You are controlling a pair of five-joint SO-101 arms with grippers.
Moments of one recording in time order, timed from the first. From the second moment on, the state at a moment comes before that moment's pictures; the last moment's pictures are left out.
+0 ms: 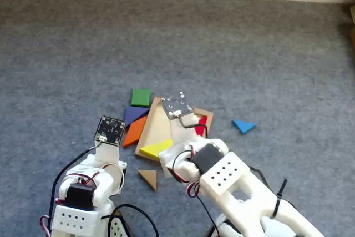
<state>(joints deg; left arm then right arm) 4.4 -102.3 96.0 76.4 1.6 -48.7 -38.9 56.2 56.1 -15.4</state>
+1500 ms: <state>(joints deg) 4.4 -102.3 96.0 76.4 1.6 -40.9 -17.8 58.8 34.5 -14.0</state>
